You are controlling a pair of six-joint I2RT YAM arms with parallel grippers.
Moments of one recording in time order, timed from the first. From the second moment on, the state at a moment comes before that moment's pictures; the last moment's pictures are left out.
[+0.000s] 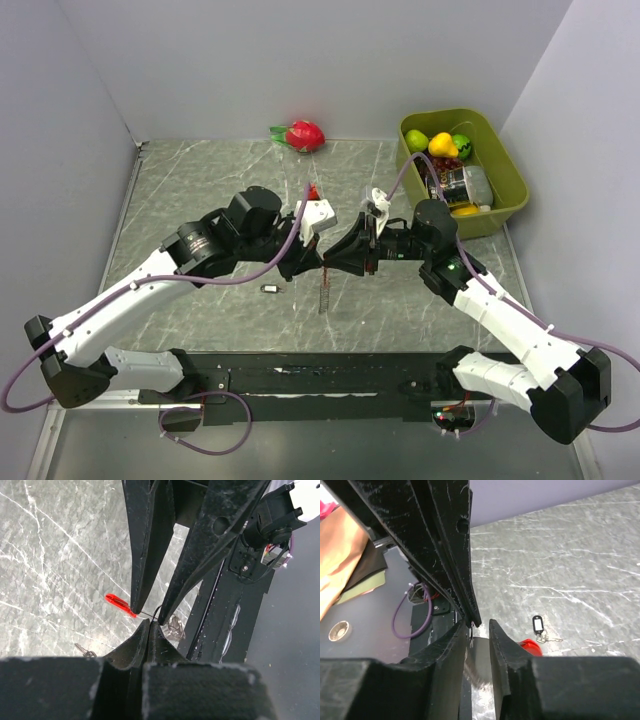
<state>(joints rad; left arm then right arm) -0.92 1.23 1.40 -0.71 0.30 0.04 0.57 1.03 0.86 0.09 -0.92 0.16</state>
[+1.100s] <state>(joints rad) -0.90 1.09 1.27 -0.49 0.31 -0.08 0.57 0.92 0.76 0.25 -0.96 0.17</state>
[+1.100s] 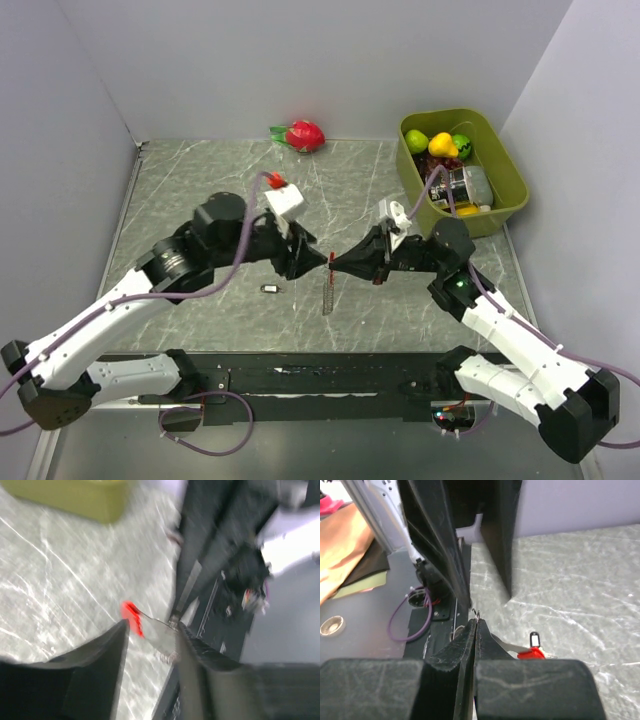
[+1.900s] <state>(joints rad) -0.65 1.04 0.93 0.37 0.78 -0.57 0.57 0.76 0.51 0.82 -0.59 0.53</state>
